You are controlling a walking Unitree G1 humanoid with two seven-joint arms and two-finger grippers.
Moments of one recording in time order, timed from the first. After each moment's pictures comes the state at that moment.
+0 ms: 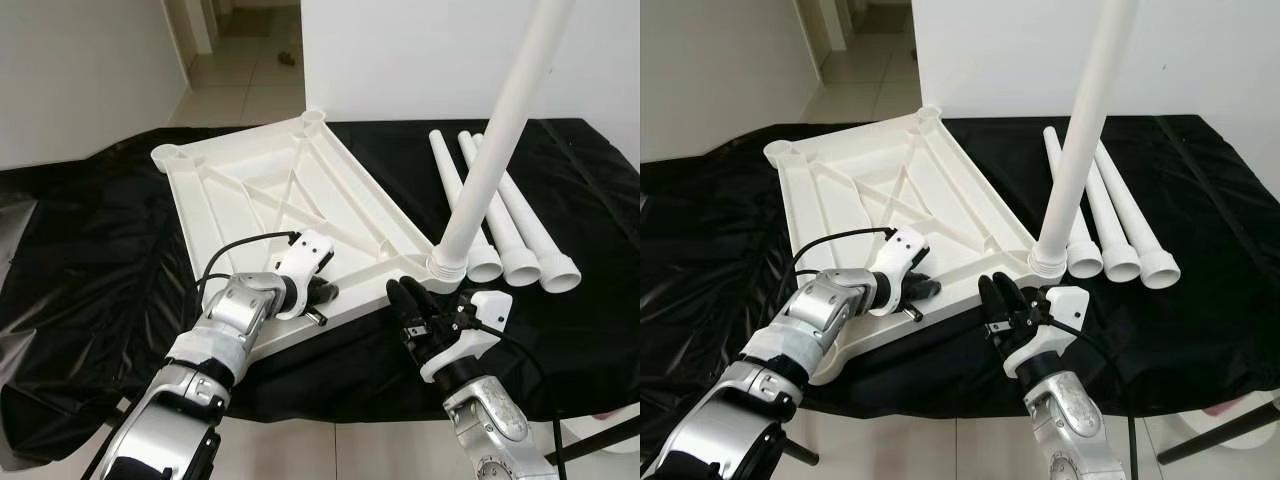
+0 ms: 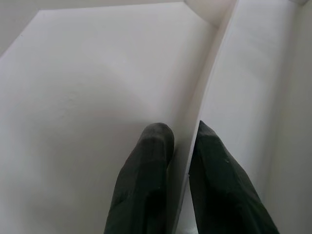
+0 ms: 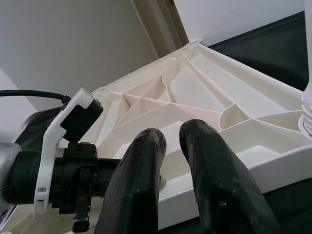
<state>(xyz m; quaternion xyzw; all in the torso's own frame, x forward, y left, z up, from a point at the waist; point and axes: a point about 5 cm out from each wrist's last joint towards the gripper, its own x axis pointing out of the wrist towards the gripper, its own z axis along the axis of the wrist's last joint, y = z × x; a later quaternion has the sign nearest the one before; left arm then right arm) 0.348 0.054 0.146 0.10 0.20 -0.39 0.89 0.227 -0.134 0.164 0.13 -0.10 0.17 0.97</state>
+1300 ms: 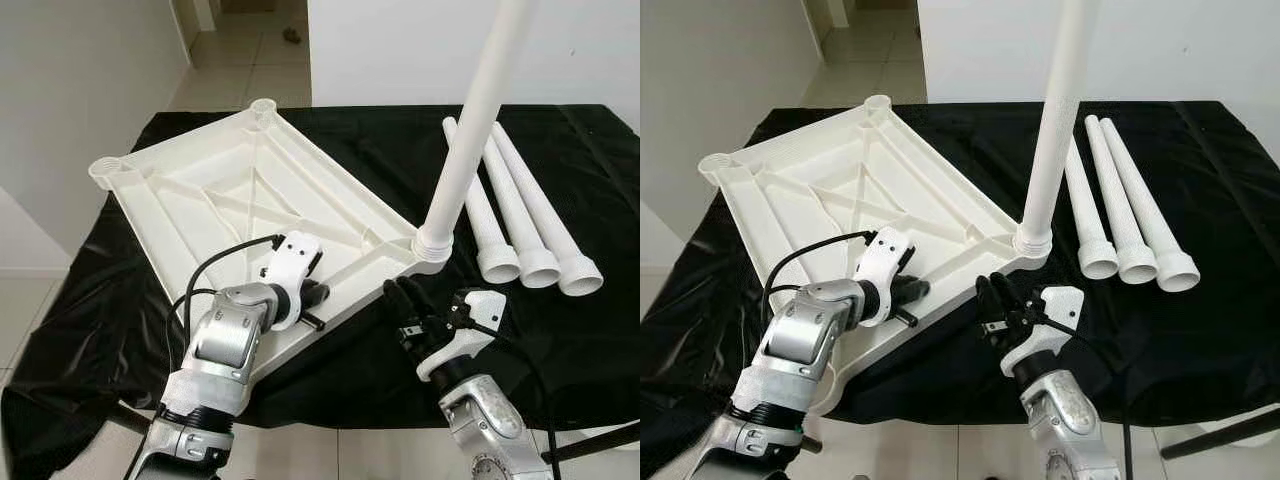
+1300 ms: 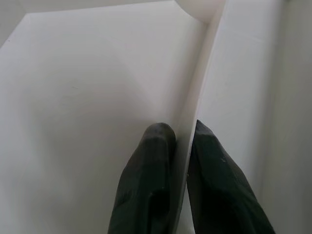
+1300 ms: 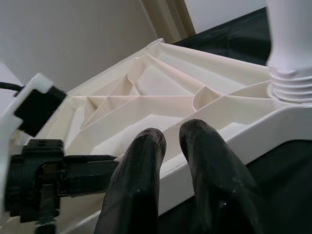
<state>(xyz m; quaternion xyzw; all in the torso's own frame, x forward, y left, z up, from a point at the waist) 0.324 0.055 0.163 0.06 0.20 -0.34 0.92 0.233 -0.130 0.162 0.13 -0.10 0.18 0.97</state>
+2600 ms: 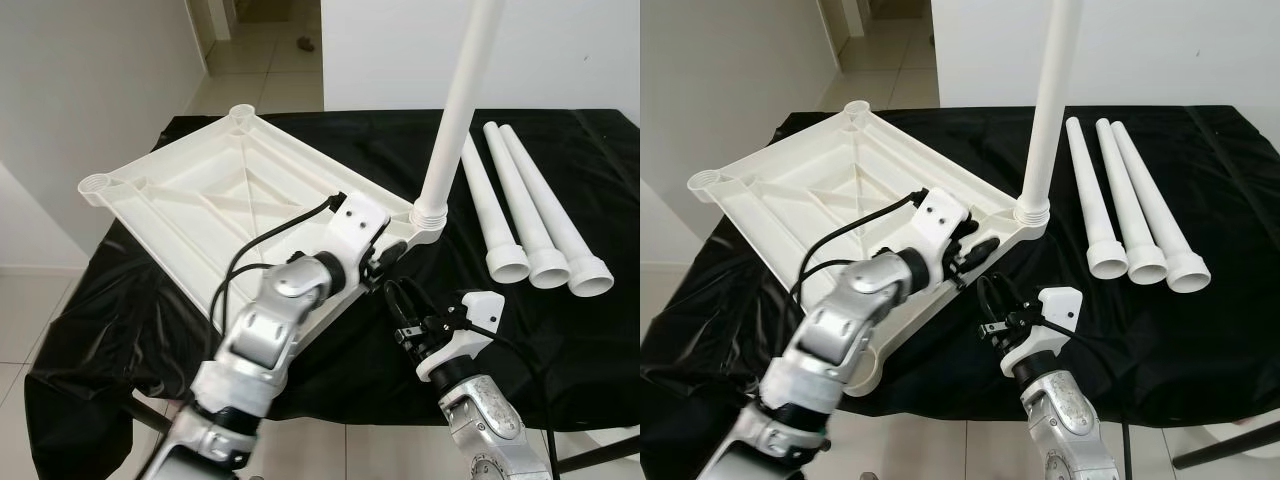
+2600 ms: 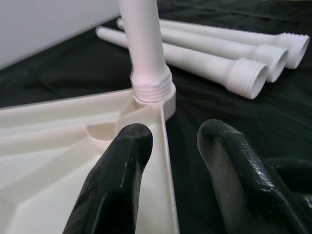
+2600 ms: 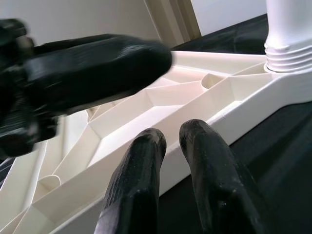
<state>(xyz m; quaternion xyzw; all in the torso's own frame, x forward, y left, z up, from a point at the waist) 0.300 0.018 0.221 0.11 -0.06 -0.43 0.90 0.233 -0.131 0.160 0.11 -0.10 0.17 0.98</state>
